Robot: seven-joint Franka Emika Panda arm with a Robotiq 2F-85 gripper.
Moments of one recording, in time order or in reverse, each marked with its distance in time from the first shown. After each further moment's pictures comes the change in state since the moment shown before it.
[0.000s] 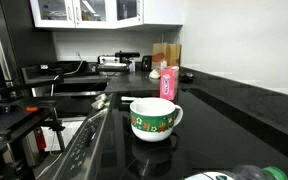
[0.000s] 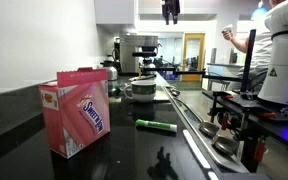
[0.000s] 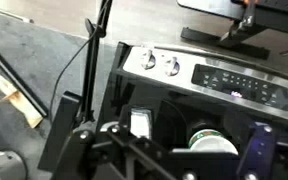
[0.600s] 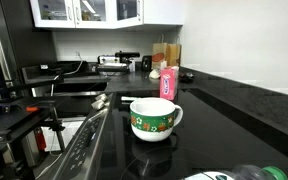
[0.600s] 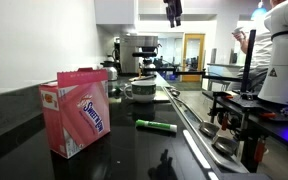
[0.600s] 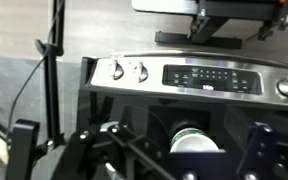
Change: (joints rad) arm 0.023 0.001 0.063 -0.043 0.106 -0.070 0.242
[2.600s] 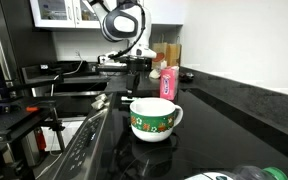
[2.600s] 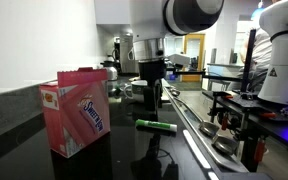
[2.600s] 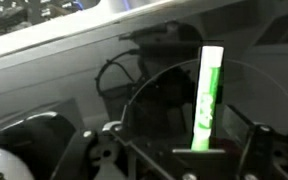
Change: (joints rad) arm 0.345 0.714 0.166 0.047 0.207 0.747 0.788
